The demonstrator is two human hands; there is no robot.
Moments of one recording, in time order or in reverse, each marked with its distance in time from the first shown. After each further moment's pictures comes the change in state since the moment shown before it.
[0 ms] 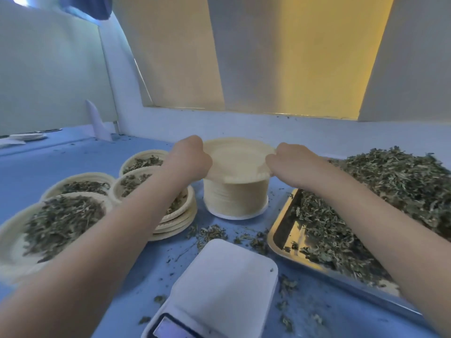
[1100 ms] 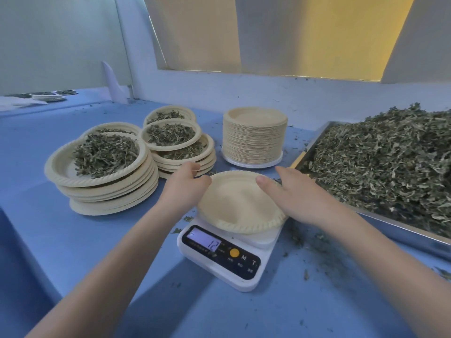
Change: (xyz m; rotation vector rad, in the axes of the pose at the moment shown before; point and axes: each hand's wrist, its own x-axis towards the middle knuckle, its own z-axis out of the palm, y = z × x) left_hand -0.084 -0.123 0.063 -0.461 -0.052 -0.151; right_hand -0.085 0.015 0.118 -0.003 -0.011 -0.016
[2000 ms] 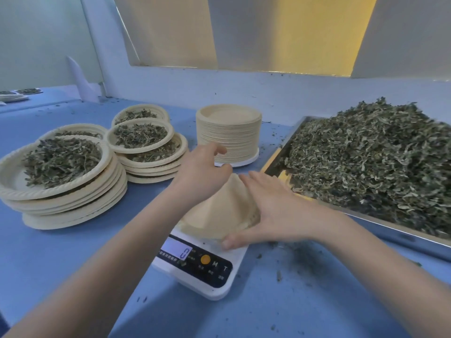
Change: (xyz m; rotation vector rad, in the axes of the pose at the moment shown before) left_hand -0.004 0.064 0.045 0.316 -0.072 0.385; right_hand -0.030 0.001 -0.016 -0.080 -0.202 -0.245
